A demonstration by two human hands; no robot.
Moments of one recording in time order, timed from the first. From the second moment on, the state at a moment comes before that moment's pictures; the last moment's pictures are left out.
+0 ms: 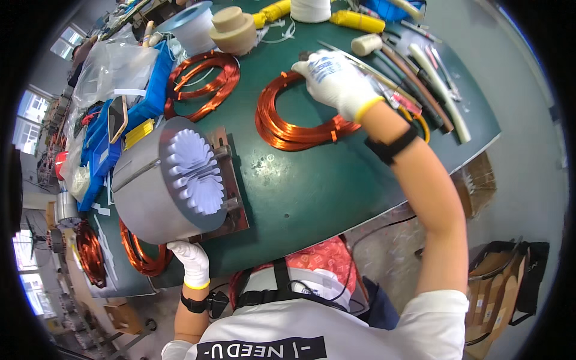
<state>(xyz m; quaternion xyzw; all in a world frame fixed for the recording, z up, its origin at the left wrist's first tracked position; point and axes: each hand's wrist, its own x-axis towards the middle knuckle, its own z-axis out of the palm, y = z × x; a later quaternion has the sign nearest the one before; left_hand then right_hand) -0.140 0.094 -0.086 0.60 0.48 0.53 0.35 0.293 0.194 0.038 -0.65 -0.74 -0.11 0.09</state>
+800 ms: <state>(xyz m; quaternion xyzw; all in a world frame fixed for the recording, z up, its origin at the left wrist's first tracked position) -0.021 0.055 0.033 0.86 0.13 0.34 0.35 0.233 0.011 0.119 -0.59 -0.77 0.07 0.22</state>
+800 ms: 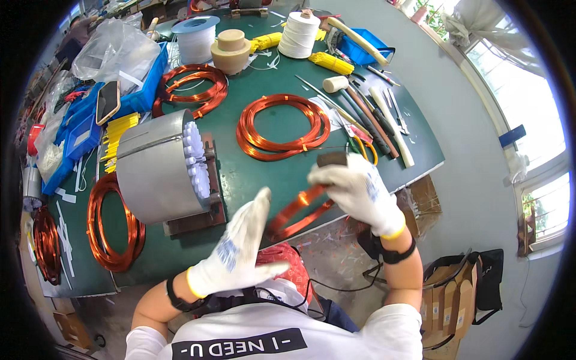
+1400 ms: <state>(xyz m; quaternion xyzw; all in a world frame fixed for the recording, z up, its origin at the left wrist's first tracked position) -0.013 0.069 -0.018 0.87 0.18 0.28 0.36 0.292 0.225 0.042 -0.67 -0.72 -0.16 -0.09</state>
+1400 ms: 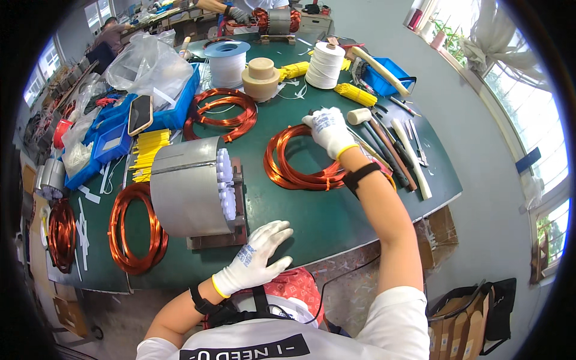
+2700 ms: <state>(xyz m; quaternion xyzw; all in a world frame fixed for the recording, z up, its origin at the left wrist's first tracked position) -0.066 0.063 0.077 0.85 0.07 0.33 0.39 0.324 0.085 0.017 -0.54 -0.82 0.07 0.16</state>
